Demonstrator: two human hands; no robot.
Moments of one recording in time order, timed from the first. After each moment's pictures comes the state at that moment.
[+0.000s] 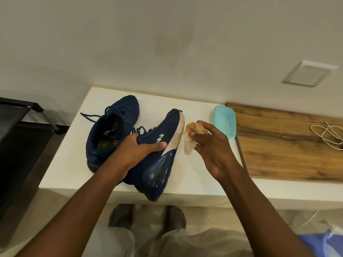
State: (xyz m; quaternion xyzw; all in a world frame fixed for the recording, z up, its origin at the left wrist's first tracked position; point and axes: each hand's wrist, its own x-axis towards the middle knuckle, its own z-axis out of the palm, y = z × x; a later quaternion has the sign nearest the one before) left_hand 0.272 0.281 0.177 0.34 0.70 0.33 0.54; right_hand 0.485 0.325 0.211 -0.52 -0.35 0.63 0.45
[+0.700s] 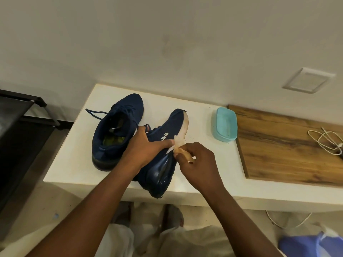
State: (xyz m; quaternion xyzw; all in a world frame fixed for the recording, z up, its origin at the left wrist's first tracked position) left_hand 0.284 0.281 0.179 0.39 0.71 0.35 0.47; right_hand 0.460 0.272 0.186 -0.58 -0.73 0.25 0.25
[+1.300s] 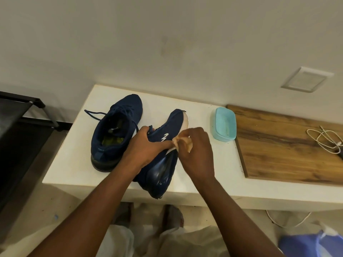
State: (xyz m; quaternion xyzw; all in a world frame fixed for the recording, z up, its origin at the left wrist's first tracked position) left_hand 0.286 0.284 0.176 0.41 0.70 0.35 0.47; right_hand 0.447 0.297 0.177 -0.59 -0.73 0.16 0.31
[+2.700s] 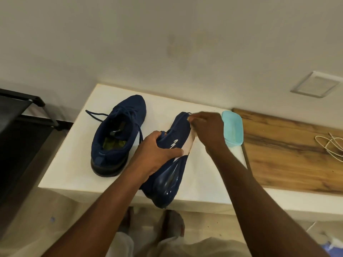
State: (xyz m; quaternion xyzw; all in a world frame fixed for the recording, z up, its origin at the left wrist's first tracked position) left_hand 0.293 0.290 0.170 0.40 0.66 0.37 0.52; right_hand 0.441 0.390 0.196 -0.63 -0.62 0.31 0.35
